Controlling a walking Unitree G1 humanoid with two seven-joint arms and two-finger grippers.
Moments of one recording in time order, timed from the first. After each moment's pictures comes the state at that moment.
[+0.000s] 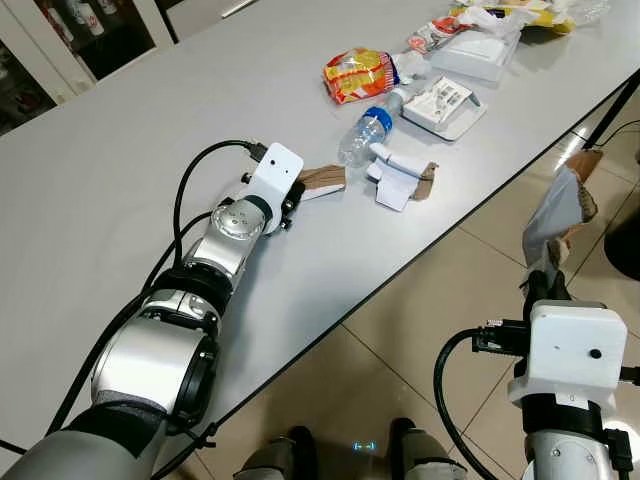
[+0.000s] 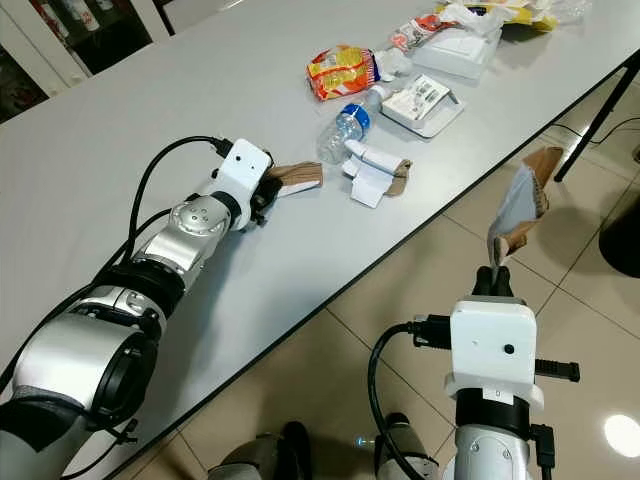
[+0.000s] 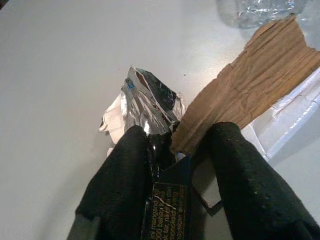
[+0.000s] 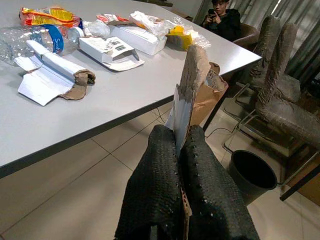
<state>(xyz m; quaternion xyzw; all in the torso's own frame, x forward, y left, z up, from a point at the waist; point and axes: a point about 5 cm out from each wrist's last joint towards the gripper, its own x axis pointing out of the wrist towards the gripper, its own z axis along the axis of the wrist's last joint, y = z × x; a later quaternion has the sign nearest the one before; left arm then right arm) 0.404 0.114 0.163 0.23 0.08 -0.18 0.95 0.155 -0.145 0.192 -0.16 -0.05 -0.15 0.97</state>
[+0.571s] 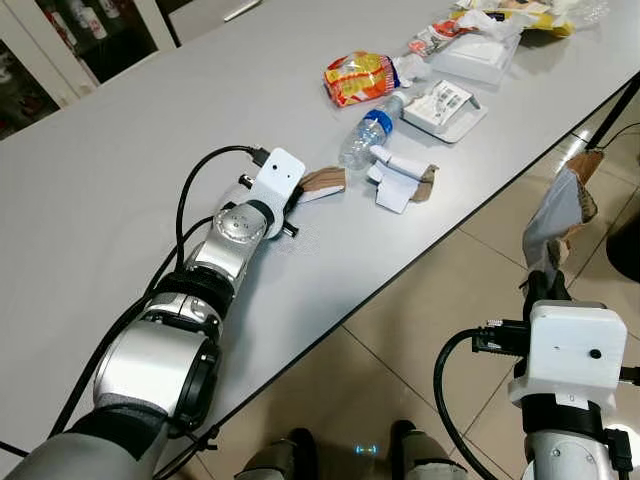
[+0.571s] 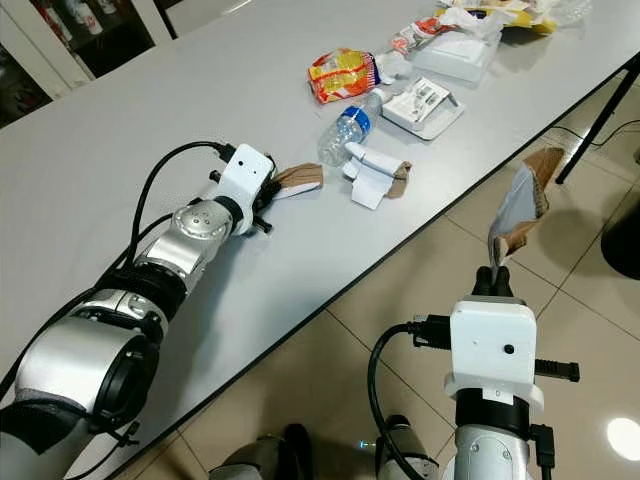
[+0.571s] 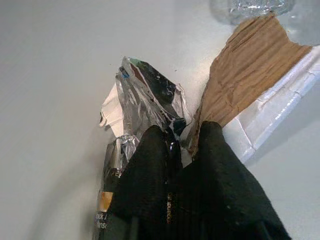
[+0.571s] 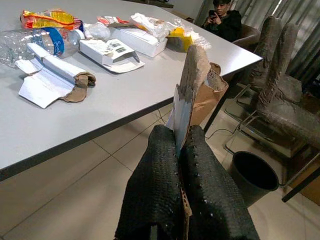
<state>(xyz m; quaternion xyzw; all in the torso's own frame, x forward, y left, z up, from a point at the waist) 0.401 0.110 0.157 0.21 0.08 -0.19 0.96 0.155 -0.145 0.192 -0.16 -0.05 -0.15 0.97</state>
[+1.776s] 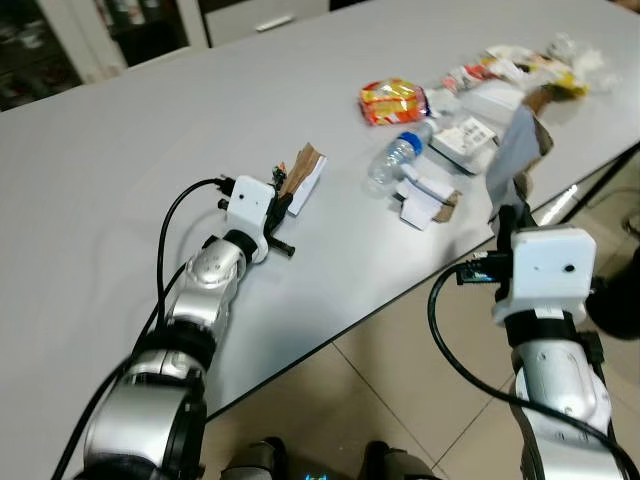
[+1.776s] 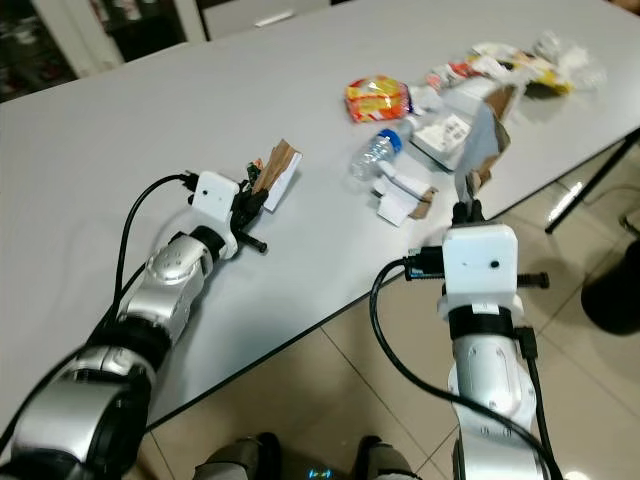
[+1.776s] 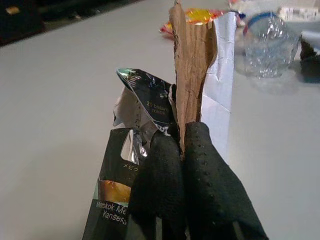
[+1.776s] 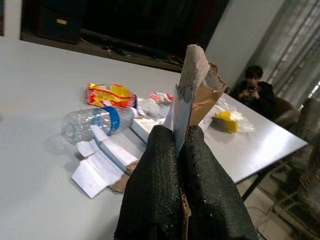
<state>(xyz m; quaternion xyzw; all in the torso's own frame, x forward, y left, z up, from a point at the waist) 0.374 0.130 0.139 0.09 -0.04 -0.21 0.97 0.223 -0.157 0.203 -0.16 -0.11 -0.07 0.98</state>
